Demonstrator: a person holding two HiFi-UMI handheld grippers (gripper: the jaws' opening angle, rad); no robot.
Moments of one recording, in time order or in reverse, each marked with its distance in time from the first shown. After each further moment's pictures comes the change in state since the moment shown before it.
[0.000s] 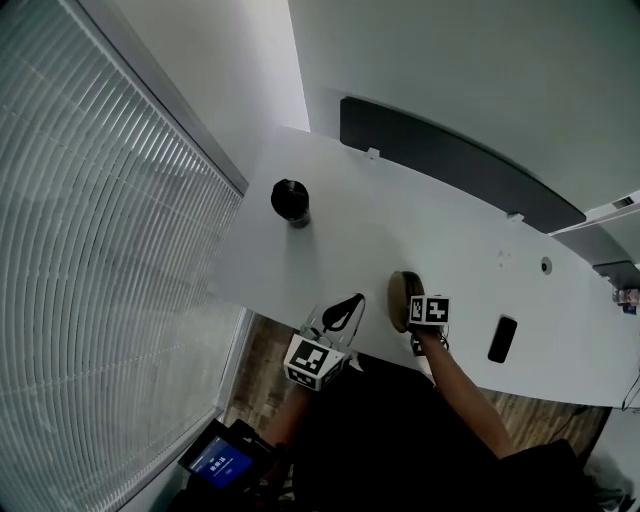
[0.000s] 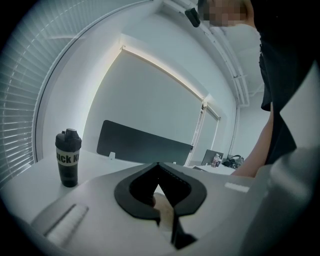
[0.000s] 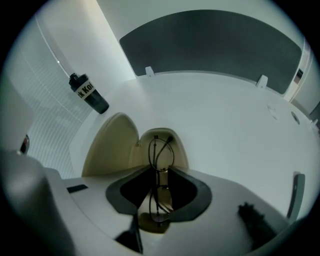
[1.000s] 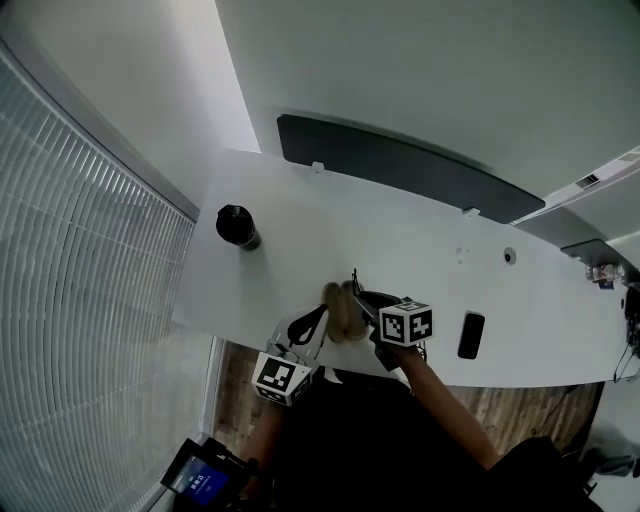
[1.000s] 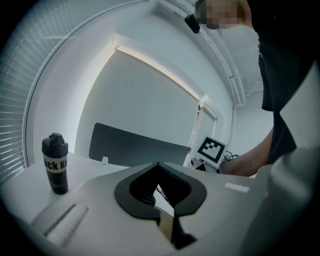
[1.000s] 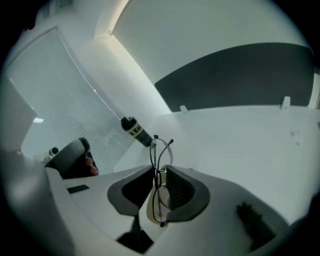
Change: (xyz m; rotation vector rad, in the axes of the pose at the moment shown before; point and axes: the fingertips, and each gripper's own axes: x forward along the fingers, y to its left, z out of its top) left arm 0.025 -0.018 0.024 0.000 -0.020 0.008; right arm -0.105 0.080 0.072 -0.055 -0.242 0.394
